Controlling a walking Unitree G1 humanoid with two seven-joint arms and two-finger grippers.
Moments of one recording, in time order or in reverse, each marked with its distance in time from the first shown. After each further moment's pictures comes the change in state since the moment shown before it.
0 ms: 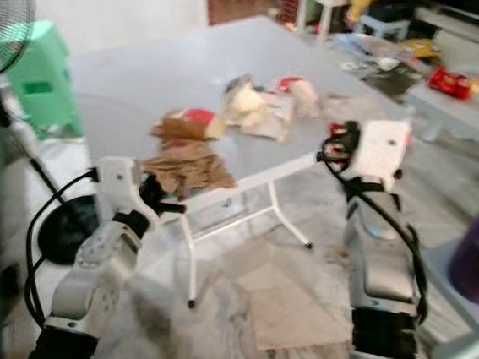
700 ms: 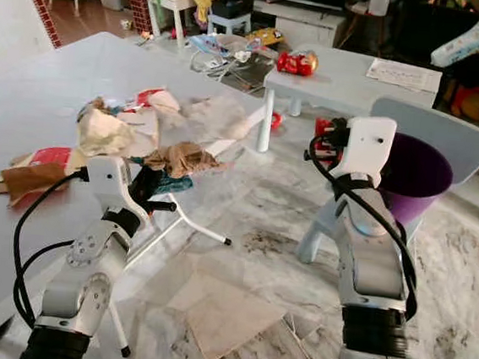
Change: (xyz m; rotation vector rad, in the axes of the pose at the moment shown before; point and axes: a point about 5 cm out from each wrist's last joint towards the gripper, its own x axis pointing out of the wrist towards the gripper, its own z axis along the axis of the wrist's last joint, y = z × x) left arm -0.001 0.002 -0.002 -0.003 0.007 0.005; right arm 0.001 0.004 0.000 0.007 -0.003 0.011
